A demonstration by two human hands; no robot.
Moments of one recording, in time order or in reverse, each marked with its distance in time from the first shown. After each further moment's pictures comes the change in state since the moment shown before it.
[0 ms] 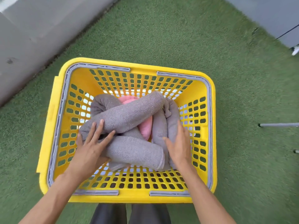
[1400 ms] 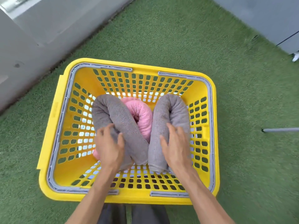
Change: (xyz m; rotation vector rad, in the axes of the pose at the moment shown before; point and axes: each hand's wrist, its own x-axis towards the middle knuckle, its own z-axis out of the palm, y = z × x) left_hand 0.034 0.080 0.012 -0.601 0.452 -0.623; right_hand -0.028 -0.039 -0.022 -0.224 0.009 -0.217
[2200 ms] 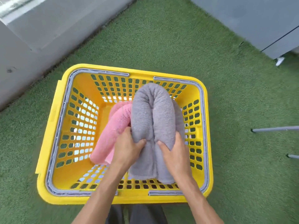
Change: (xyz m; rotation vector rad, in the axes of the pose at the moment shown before) left_hand -0.013 0.060 -0.011 -0.101 -0.435 0.044; right_hand -0.025 -0.006 -0.018 0.374 0.008 0.247
